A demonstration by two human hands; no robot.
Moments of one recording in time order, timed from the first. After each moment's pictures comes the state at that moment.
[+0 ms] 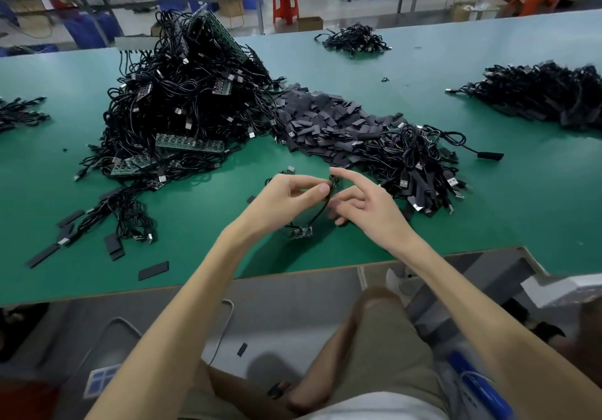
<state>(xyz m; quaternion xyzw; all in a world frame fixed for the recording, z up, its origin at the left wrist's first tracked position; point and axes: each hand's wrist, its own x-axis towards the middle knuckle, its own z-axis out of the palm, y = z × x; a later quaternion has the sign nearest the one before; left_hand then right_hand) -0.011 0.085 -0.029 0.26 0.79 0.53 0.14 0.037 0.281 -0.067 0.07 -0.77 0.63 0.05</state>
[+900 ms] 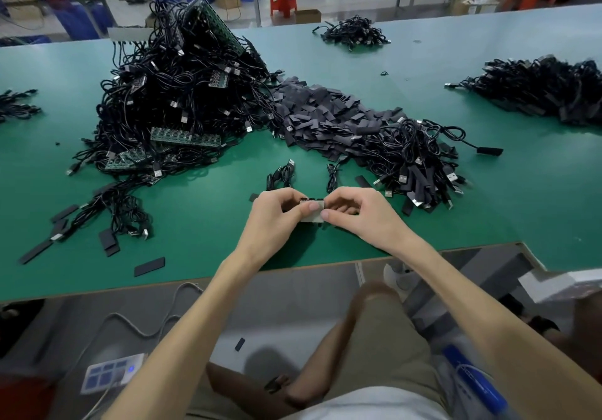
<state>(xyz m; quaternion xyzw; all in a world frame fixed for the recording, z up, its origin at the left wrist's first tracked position) 0.010 0.076 -0.065 0.19 0.84 0.51 0.00 0.041 0.278 -0.070 0.10 -0.84 0.54 0.04</state>
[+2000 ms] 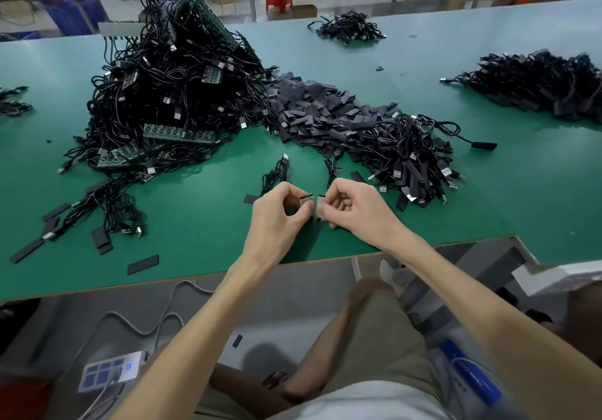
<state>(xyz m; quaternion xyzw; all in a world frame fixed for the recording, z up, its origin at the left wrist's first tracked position) 0.027 0.095 -0.063 0.15 0.86 0.48 -0.08 0.043 0.275 -0.066 0.09 -0.84 0.53 0.05</state>
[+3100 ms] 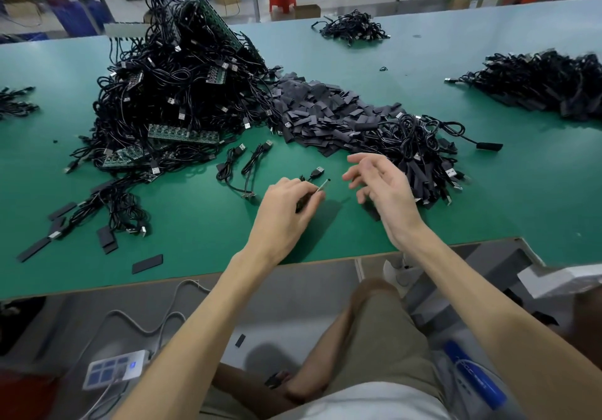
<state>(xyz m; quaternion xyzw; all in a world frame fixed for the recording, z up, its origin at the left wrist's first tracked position) 0.014 0.097 -0.065 0.26 0.89 0.35 -0.15 0.037 0.288 -0.064 0.02 -0.67 0.73 0.14</state>
